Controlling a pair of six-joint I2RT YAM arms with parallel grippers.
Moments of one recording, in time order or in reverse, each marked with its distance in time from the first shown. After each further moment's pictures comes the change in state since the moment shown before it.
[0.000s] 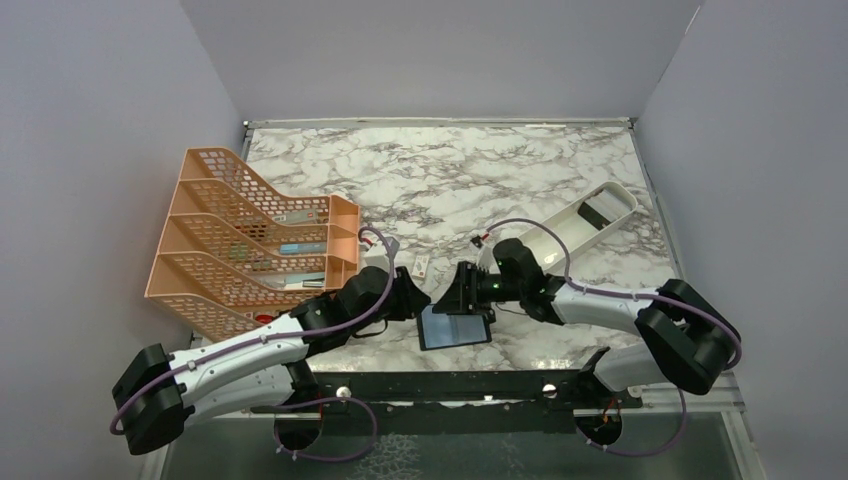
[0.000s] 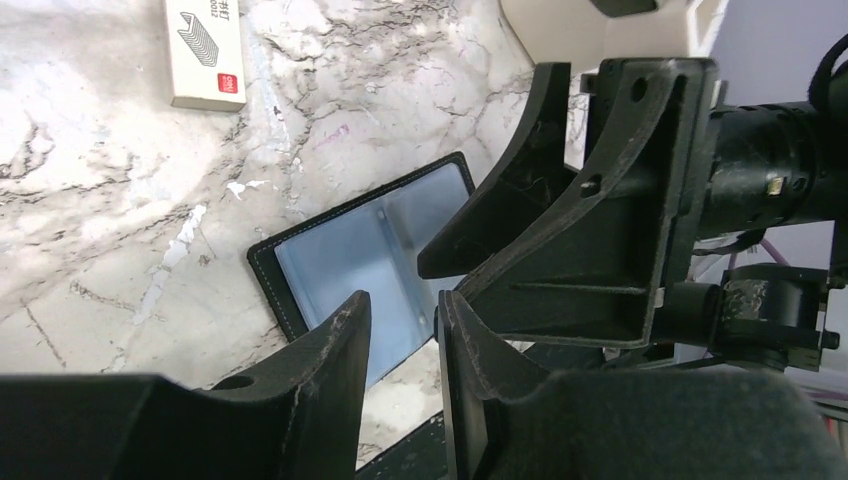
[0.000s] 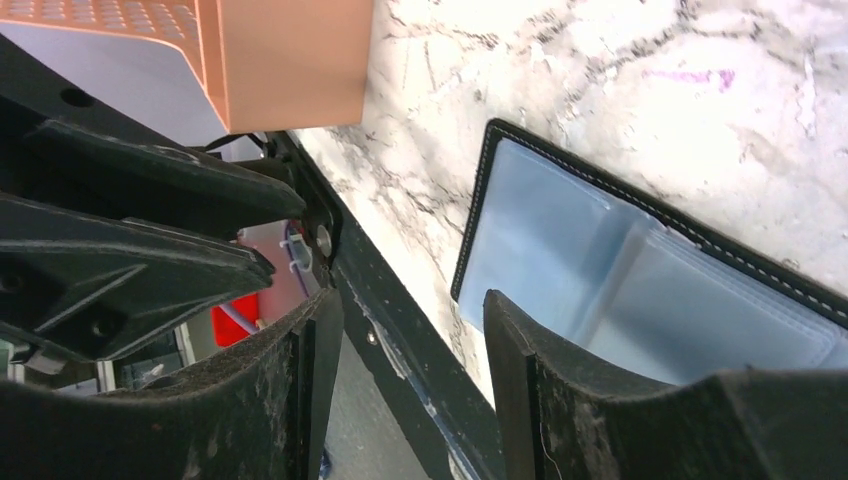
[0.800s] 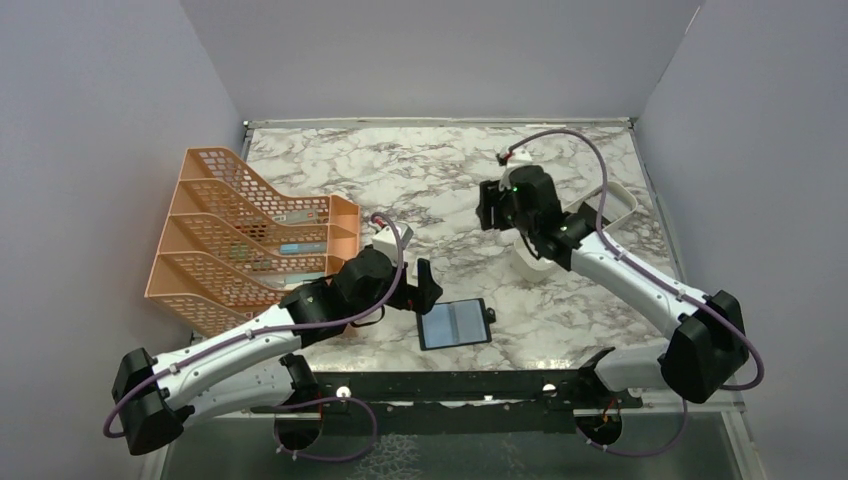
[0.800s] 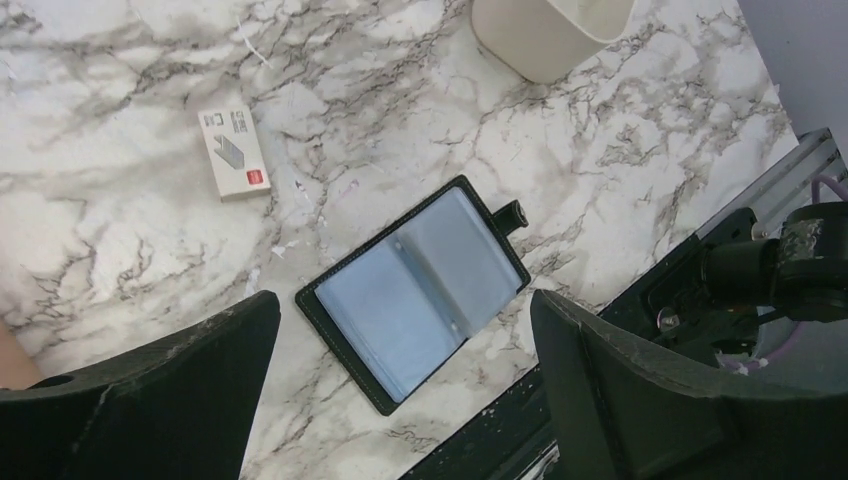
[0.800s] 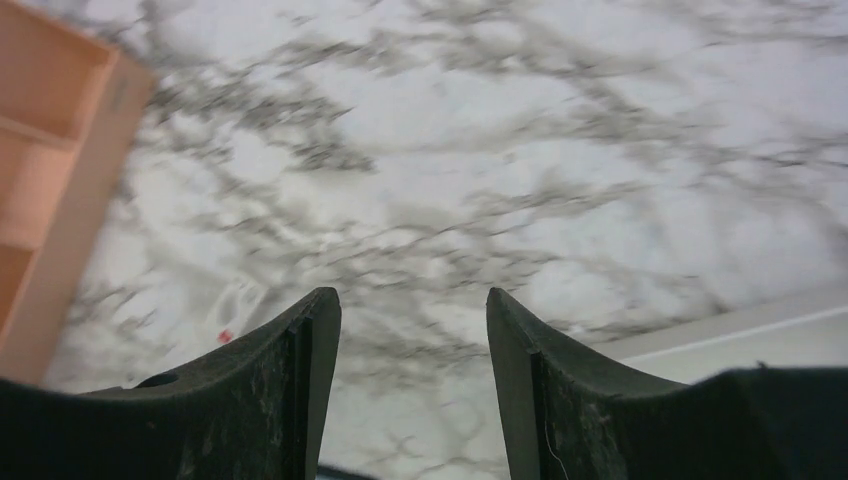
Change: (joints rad) left arm 0.000 -0.011 0.178 -0.179 -0.009 0.274; right arm -0.116 -0.045 0.524 -0.528 0.674 -0.648
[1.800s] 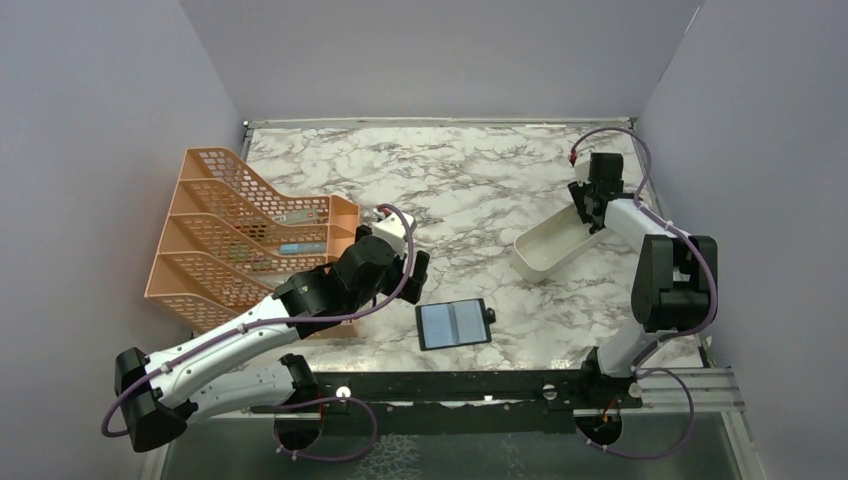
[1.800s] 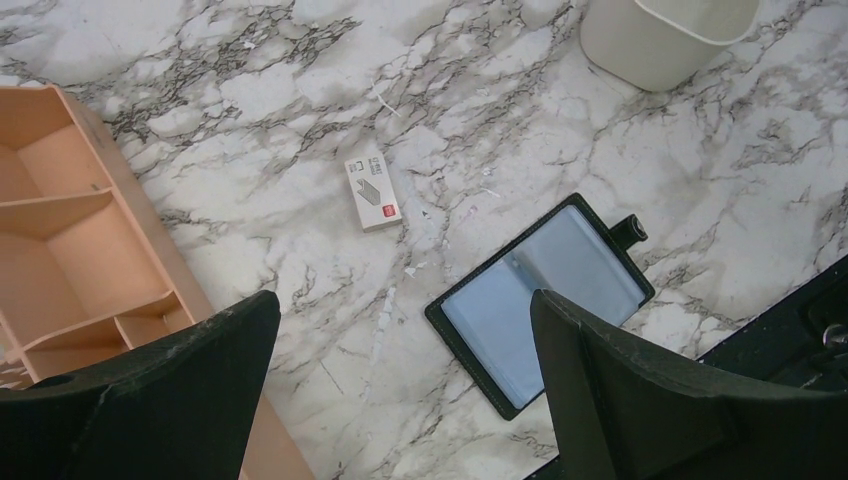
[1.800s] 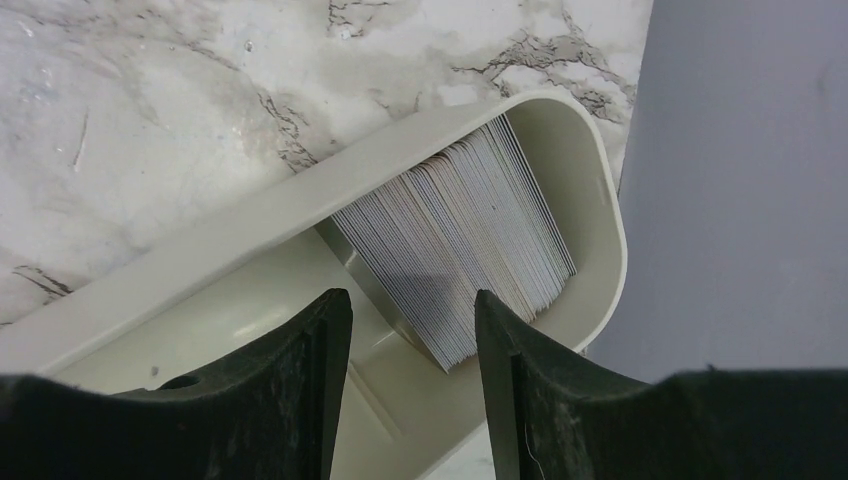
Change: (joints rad) left arm 0.005 0.038 0.189 -0.203 -0.155 0.278; right arm -0.681 0.337 0.041 0.053 0.127 -0.712
